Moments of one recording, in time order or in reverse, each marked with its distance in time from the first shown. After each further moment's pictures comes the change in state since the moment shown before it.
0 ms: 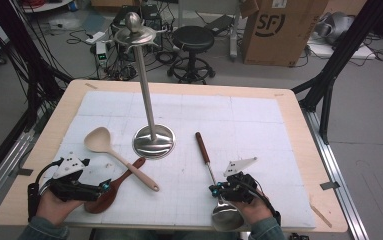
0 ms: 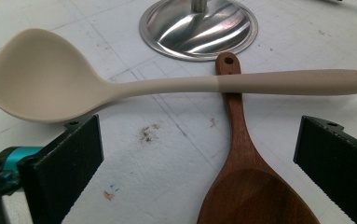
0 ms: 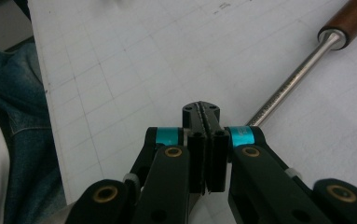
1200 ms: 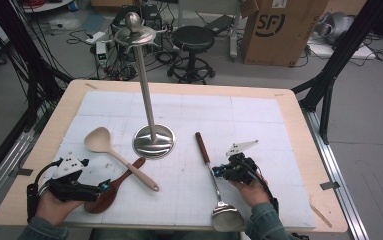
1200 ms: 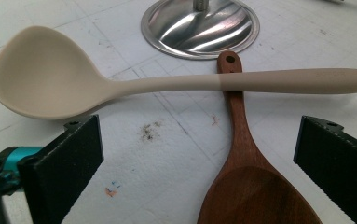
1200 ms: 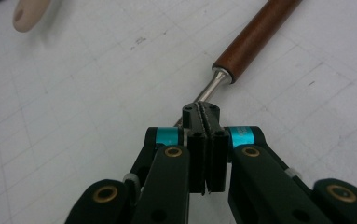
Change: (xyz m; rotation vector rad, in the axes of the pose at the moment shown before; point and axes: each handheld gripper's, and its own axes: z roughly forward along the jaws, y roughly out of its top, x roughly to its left) left arm 0.001 -0.001 -0.001 0.000 0.005 -0.006; right arm -0.046 0.018 0.003 -0.029 -0.082 0.080
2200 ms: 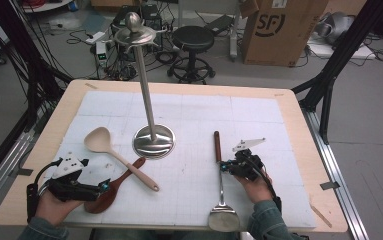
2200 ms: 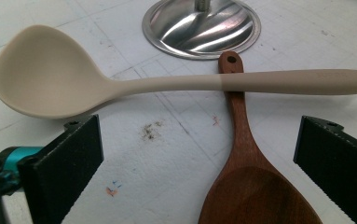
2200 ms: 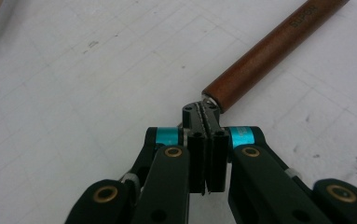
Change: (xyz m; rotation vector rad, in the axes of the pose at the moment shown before) left arm 0.000 0.000 0.000 0.002 0.001 -0.003; right arm -0.017 -0.004 -0.005 -0.014 -0.092 0.051
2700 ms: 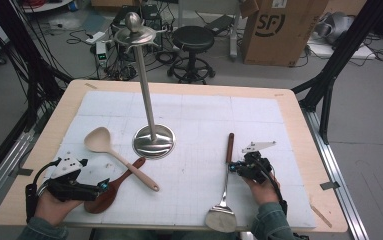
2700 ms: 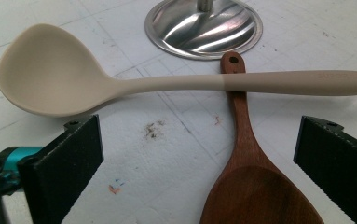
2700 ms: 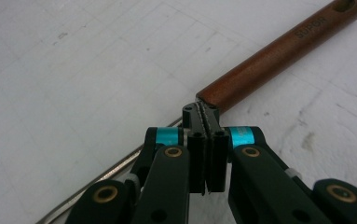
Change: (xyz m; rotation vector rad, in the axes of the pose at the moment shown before) left arm 0.002 0.000 -0.001 -0.003 0.004 -0.009; right arm -0.009 -0.015 -0.015 -0.013 -0.078 0.059
